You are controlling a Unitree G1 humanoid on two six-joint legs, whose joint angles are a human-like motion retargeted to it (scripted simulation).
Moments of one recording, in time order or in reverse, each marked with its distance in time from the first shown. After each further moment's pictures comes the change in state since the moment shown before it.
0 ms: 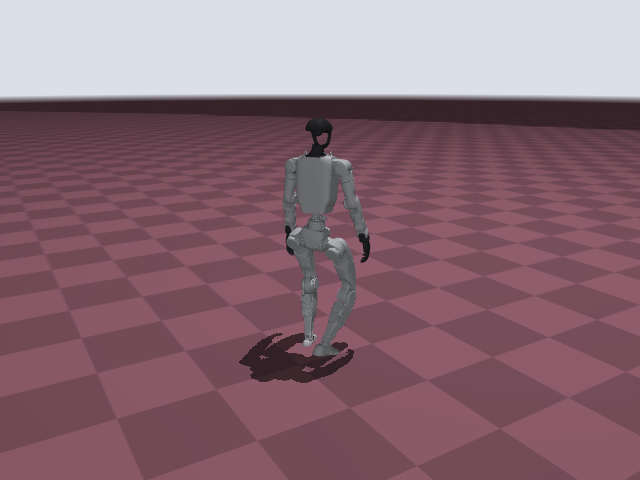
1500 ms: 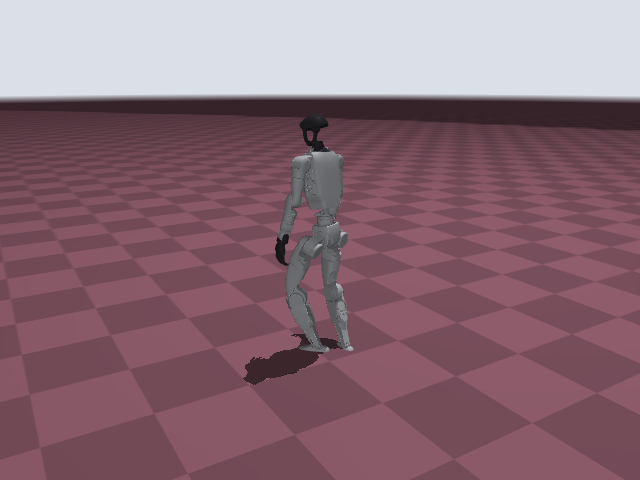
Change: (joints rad) left arm -0.074 -0.058 -0.164 0.004 0.099 -0.082 -0.160; right arm -0.077 -0.002 0.093 0.067 -0.071 -0.036 0.078; waist -0.022 0.207 -0.023; left_leg -0.071 0.214 0.097 -0.021 -0.046 -0.120; right_leg 0.216 0.164 -0.308 -0.760 0.047 -0.010
